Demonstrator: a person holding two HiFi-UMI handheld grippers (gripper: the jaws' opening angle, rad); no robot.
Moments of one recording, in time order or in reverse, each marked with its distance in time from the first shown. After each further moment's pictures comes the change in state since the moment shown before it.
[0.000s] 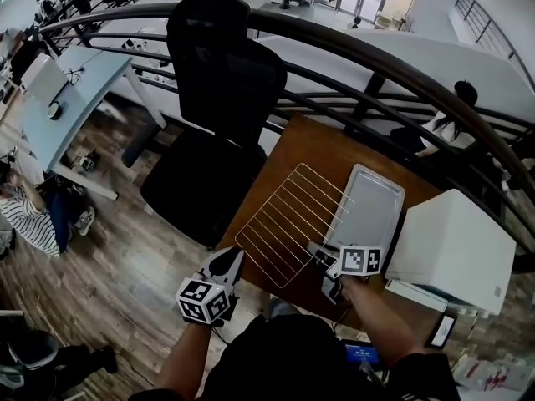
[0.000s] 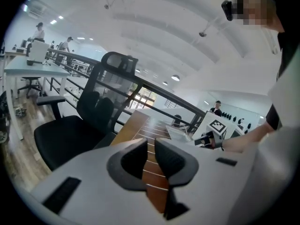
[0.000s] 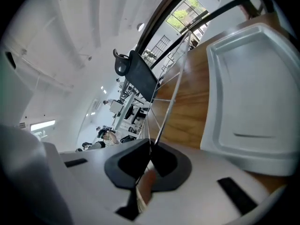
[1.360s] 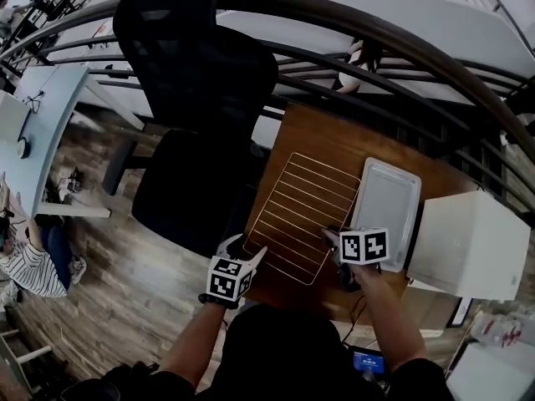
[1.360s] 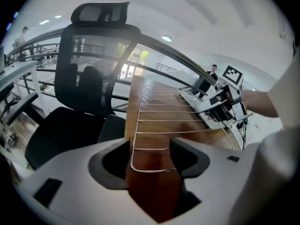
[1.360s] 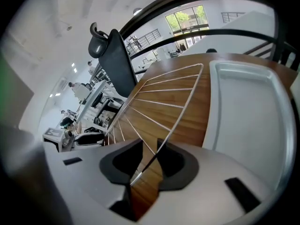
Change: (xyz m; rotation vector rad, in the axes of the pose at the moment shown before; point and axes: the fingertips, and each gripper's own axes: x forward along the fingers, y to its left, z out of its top) left arm 0.100 0.088 -0.061 0.202 0.466 -0.094; right arm 0.042 -0.039 0.033 -0.091 0.098 -0.448
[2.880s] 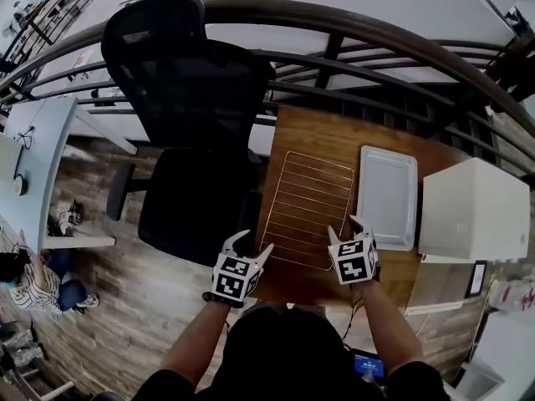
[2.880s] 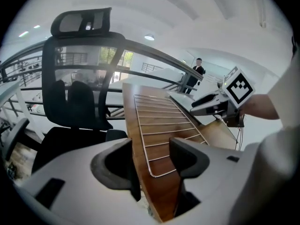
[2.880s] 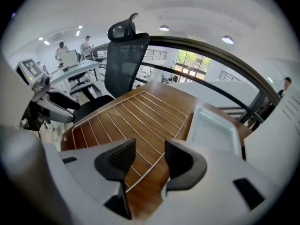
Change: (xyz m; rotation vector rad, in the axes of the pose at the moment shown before) left arm -0.018 0.008 0.028 0.188 0.003 -0.084; right arm -0.025 0.010 0.000 -0.369 -0.167 -0.479
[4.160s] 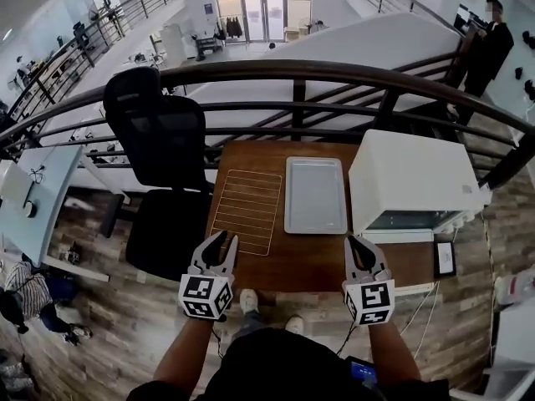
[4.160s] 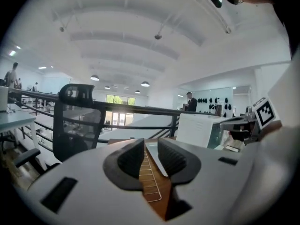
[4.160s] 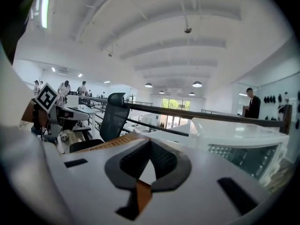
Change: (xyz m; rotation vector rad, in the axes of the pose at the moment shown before) left arm -0.111 -0.180 0.099 0.124 -0.556 0.140; right arm -0.272 -0.111 -0.090 0.106 -0.681 -0.144
